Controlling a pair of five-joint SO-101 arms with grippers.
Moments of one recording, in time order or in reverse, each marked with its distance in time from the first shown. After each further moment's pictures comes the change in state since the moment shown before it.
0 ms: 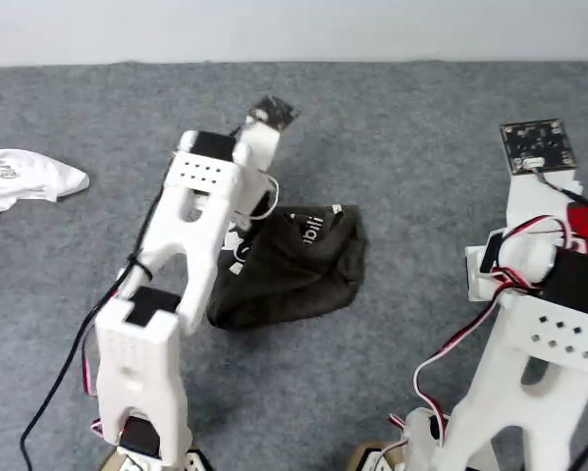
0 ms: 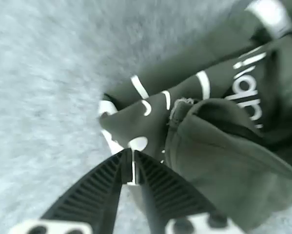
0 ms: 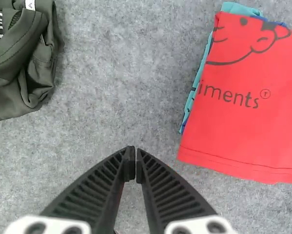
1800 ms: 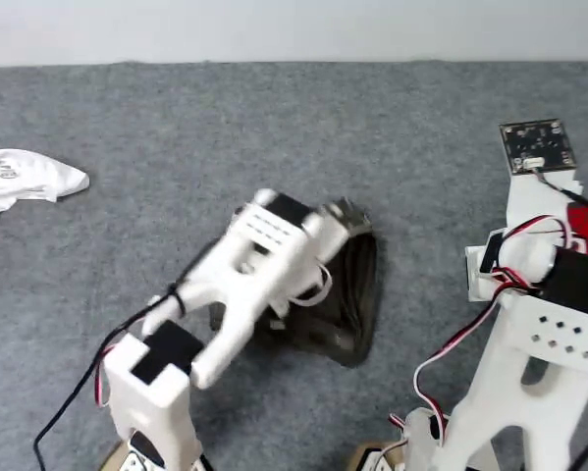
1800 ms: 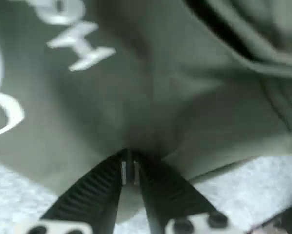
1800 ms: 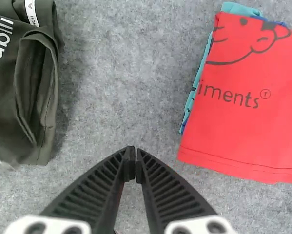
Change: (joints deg) left arm 19.9 -14.9 27.2 7.2 -0.4; right arm 0.0 0.0 0.0 0.0 0.0
